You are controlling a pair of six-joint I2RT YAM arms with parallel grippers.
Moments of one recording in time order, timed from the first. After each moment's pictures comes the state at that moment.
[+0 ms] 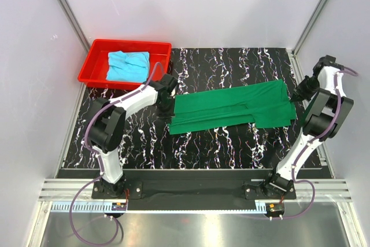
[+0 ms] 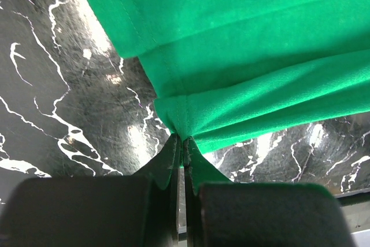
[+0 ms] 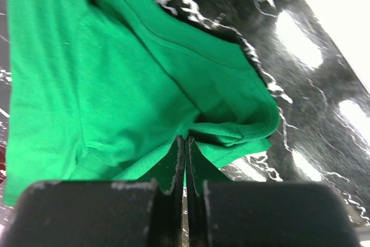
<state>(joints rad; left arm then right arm) -0.53 1.85 1.31 -0.80 0.08 -0.46 -0.48 2.06 1.74 -1.02 -0.16 0.36</state>
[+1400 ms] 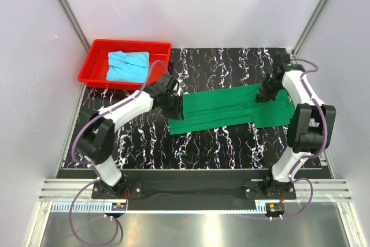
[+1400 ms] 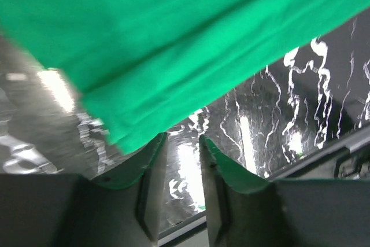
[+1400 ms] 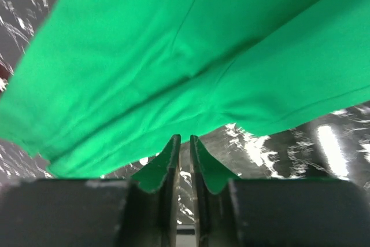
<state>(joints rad) -0.57 1.67 1.24 -0.63 0.21 -0.44 -0.10 1.78 1.47 -0.93 -0.15 0.51</state>
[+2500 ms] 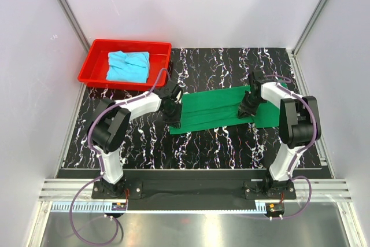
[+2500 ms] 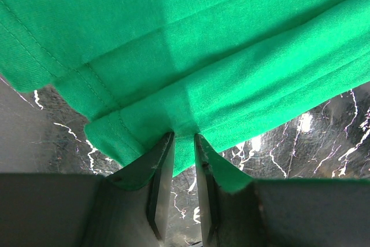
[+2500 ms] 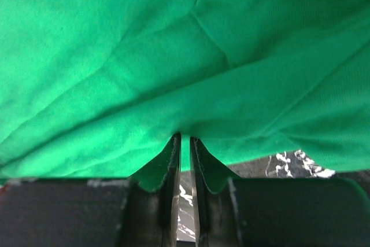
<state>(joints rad) -0.58 1.87 1.20 -0.58 0.19 -0.45 0.12 1.83 1.19 -0.69 -0.14 0.62</state>
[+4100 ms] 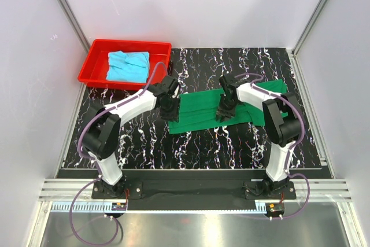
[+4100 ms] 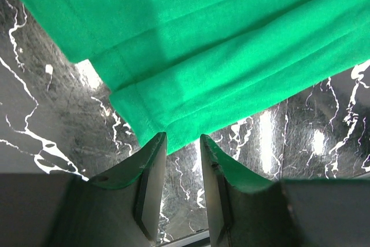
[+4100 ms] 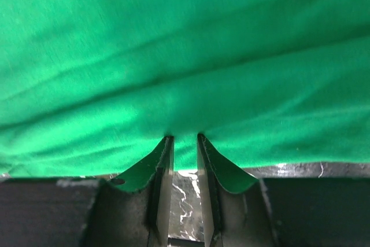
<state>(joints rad) -0.58 1.76 1.24 -0.66 0.11 -0.43 0.39 1.92 1.27 -0.68 -0.11 0.69</state>
